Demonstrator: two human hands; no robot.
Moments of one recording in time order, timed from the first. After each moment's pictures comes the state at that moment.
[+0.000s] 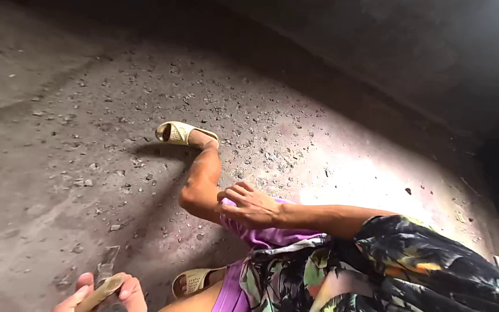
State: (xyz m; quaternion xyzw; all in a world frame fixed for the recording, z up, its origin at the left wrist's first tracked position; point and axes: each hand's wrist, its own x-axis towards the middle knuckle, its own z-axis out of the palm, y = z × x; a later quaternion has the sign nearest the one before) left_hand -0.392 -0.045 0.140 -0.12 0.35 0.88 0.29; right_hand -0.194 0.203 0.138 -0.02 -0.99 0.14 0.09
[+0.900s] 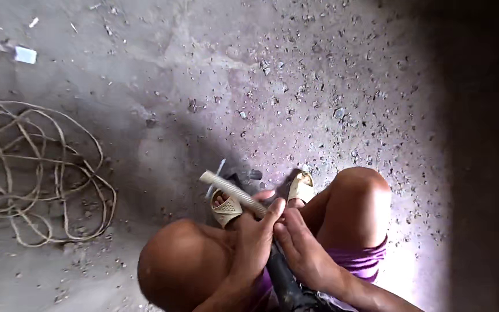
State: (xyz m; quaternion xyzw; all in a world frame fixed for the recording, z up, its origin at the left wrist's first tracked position) left_hand -0.339 -0.005 0.139 -0.25 0.62 0.71 0.23; right_hand -0.302 0.116 0.152 -0.07 -0.80 0.55 -0.23
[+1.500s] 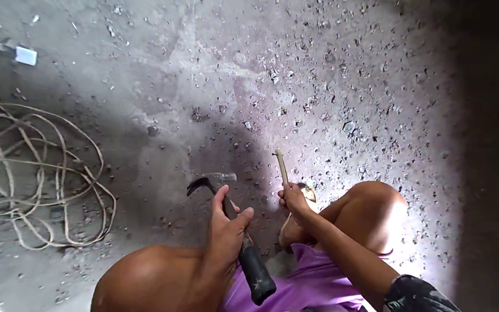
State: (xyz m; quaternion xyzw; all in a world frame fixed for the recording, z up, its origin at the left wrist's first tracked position) left_hand -0.413 -0.032 0.117 -0.38 0.62 0.63 0.26; right_hand -0.426 0.149 0.004 -0.45 -0.60 0.58 -0.32
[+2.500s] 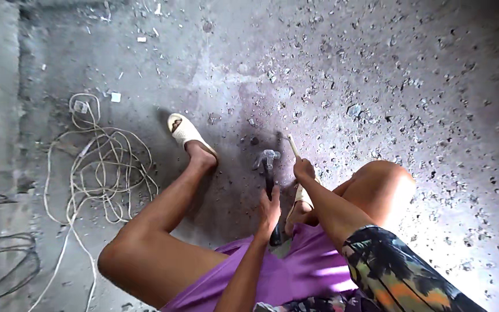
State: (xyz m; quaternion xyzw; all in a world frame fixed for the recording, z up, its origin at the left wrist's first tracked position) left_hand -0.316 0.097 -0.014 -0.27 0.77 0.54 0.23; right_hand -0.424 0.239 -0.085 -0.37 -0.78 0.39 -0.32
